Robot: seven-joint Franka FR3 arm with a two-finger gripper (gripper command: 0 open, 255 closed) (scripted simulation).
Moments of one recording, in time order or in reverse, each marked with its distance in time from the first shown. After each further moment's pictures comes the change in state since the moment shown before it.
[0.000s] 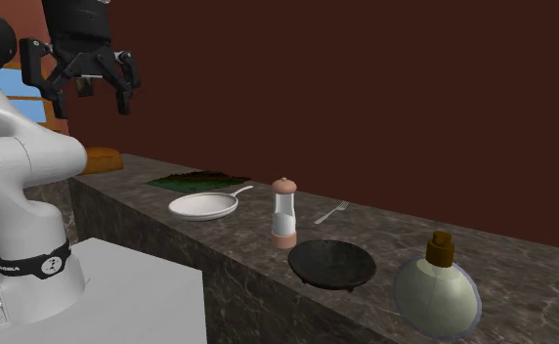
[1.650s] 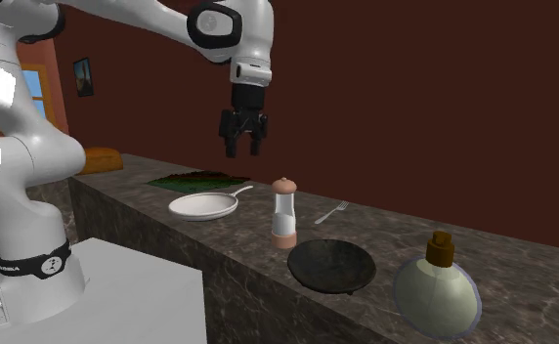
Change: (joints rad) arm 0.084 0.617 0.509 0.278 0.030 0.321 0.556
